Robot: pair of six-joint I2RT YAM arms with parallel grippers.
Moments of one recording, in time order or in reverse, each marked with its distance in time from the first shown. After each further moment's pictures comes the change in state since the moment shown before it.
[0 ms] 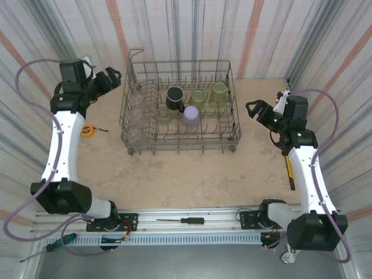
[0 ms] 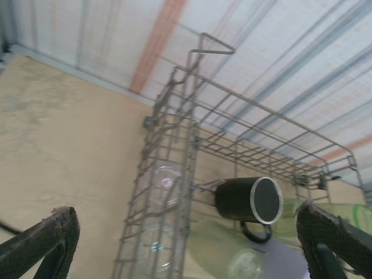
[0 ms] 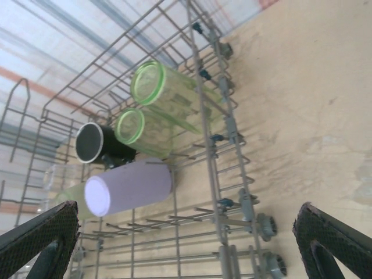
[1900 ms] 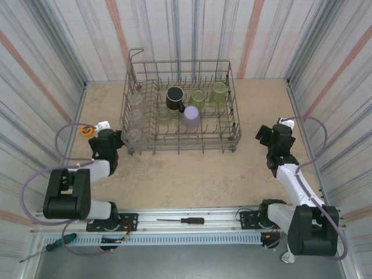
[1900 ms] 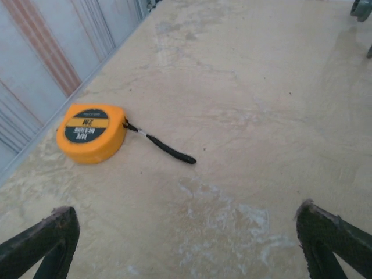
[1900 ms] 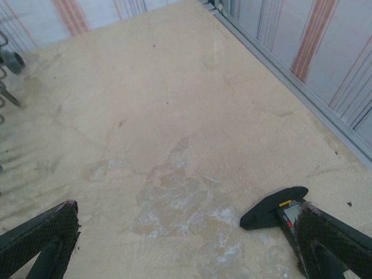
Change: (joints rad) left arm -0.109 0.060 -1.117 1.200 -0.576 0.334; right arm 0.042 -0.004 -0.571 0.597 0.637 -0.300
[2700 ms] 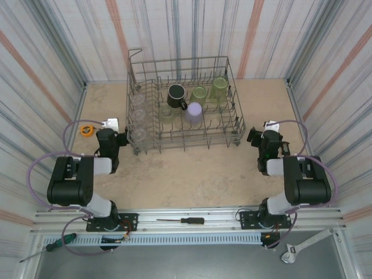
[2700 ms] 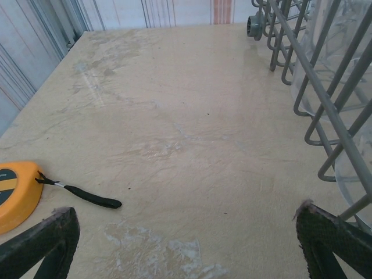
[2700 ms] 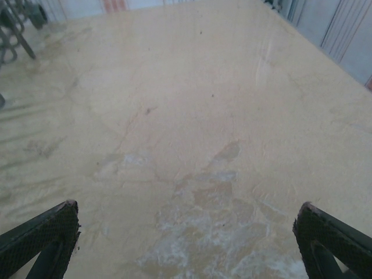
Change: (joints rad) left arm 0.006 0.096 -0.003 0.191 0.236 0.122; right arm 0.020 0.496 -0.126 0.714 -0.089 -0.129
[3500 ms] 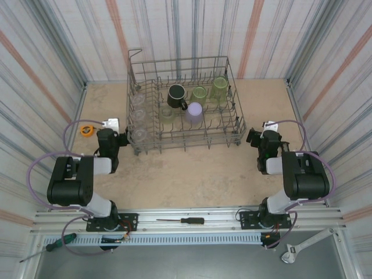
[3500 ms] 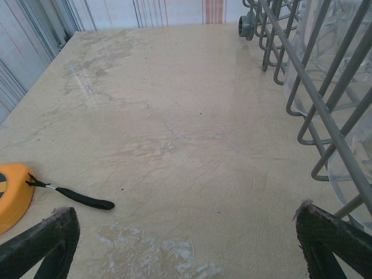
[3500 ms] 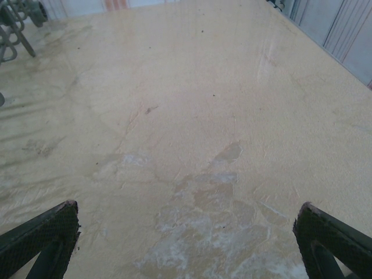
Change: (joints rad) left arm 0.006 0.000 0.000 -0.002 0.033 0.008; right arm -0.008 0.002 0.008 -0.001 -0.011 -0.004
